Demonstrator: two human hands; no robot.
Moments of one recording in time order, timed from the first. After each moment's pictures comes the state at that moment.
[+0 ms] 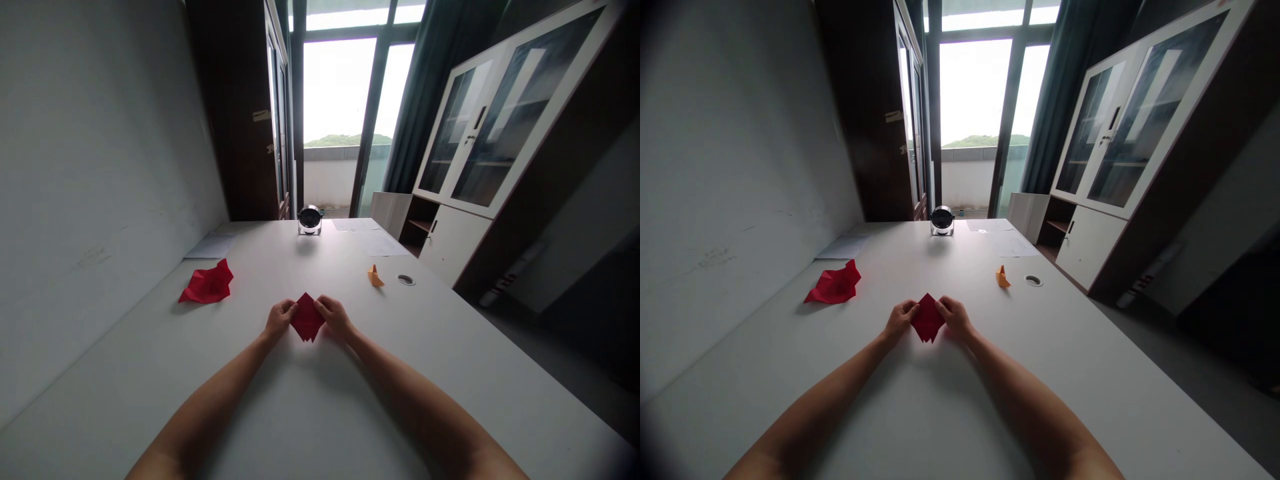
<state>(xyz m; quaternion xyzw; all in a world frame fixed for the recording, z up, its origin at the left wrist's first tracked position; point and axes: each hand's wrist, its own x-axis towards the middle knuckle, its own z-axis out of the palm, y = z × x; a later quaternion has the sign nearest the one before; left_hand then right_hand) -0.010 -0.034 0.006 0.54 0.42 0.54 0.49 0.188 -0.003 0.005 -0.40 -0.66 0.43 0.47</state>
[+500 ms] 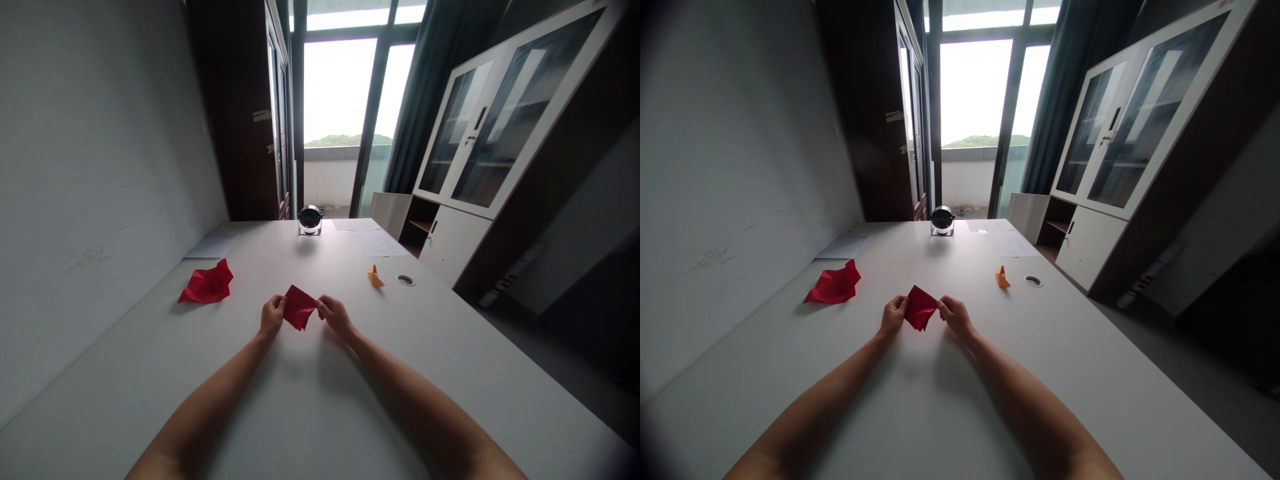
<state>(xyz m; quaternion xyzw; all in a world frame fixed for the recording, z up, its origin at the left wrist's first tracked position) -0.020 -0.026 0.000 0.48 0.46 0.62 0.41 0.192 -0.005 0.011 -0.38 -0.68 0.41 0.48</state>
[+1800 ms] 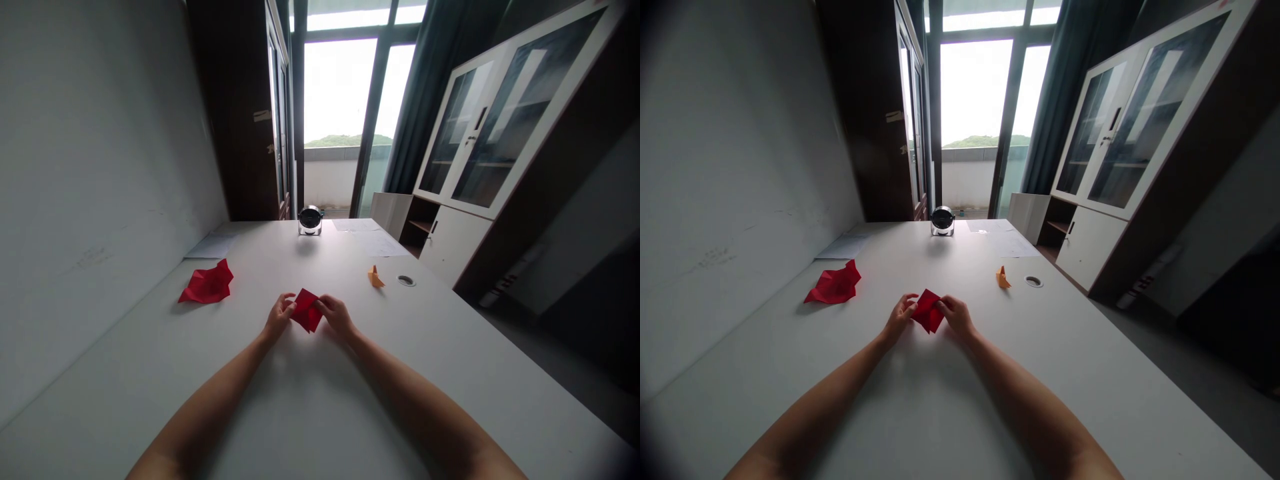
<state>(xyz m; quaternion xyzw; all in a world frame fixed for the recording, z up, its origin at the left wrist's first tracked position) -0.013 -0.035 0.012 0.54 0.42 0.55 0.49 0.191 -0.004 0.015 -0.38 -0.67 0.39 0.50</state>
